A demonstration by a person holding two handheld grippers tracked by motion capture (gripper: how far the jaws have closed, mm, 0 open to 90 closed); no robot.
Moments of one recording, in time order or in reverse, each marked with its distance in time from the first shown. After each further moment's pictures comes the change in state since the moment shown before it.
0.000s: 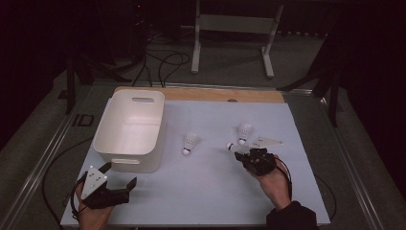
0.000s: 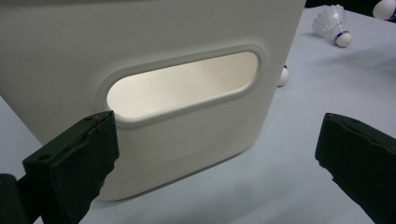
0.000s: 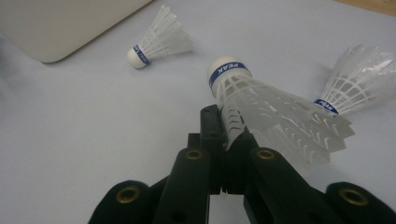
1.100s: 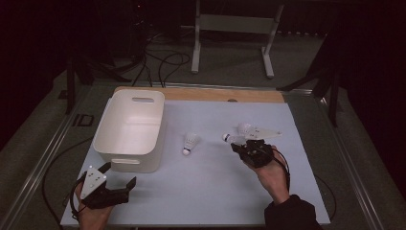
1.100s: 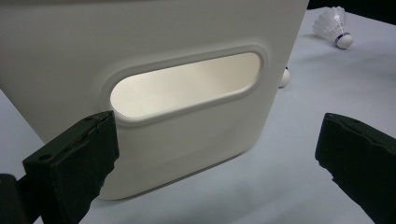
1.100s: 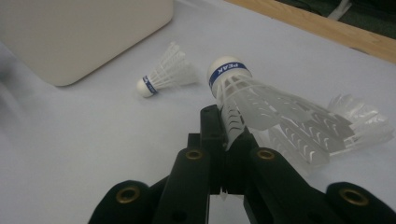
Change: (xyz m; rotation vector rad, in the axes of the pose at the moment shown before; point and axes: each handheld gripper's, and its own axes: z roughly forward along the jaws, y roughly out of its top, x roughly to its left) left arm 0.001 0.000 -0.001 0.000 0.001 -0.009; right arm 0.007 0.033 -0.007 -0.033 -0.004 -0.053
